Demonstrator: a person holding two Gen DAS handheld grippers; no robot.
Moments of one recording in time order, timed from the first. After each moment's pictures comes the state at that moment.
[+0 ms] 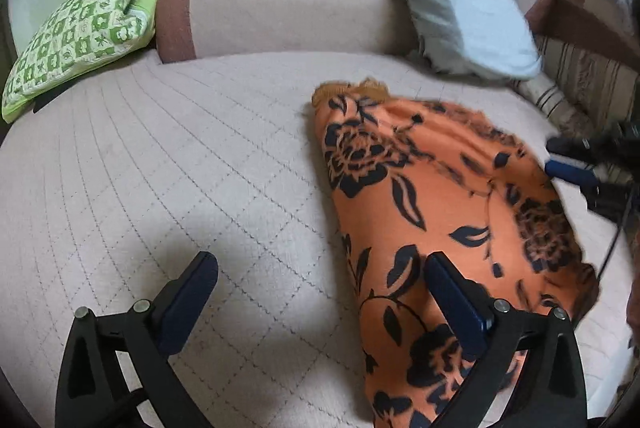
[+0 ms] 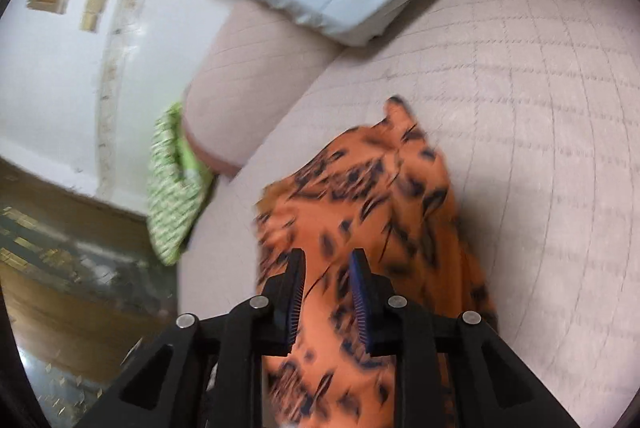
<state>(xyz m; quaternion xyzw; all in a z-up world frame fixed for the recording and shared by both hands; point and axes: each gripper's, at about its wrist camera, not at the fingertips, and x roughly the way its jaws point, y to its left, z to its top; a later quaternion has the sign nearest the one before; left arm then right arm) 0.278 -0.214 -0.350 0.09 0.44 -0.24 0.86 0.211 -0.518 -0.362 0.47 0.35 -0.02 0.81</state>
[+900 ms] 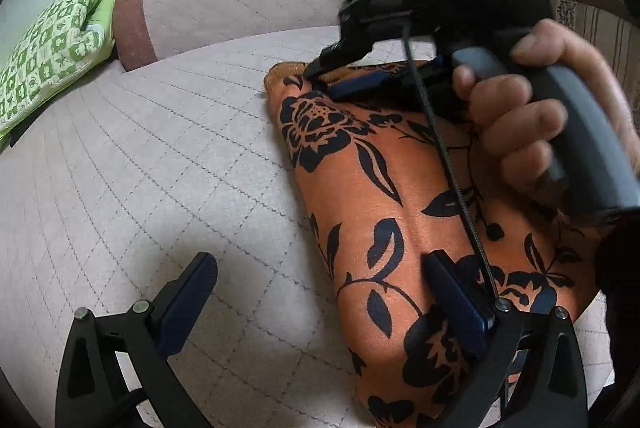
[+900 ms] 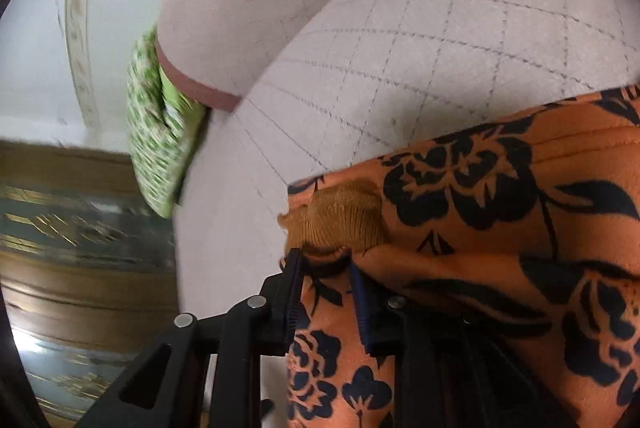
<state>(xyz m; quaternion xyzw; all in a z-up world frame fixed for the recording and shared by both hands) 0.268 -0.234 -0.370 0.14 0.44 -0.28 0.84 0.409 -0.451 -0.420 0.47 0.46 0.10 0.74</state>
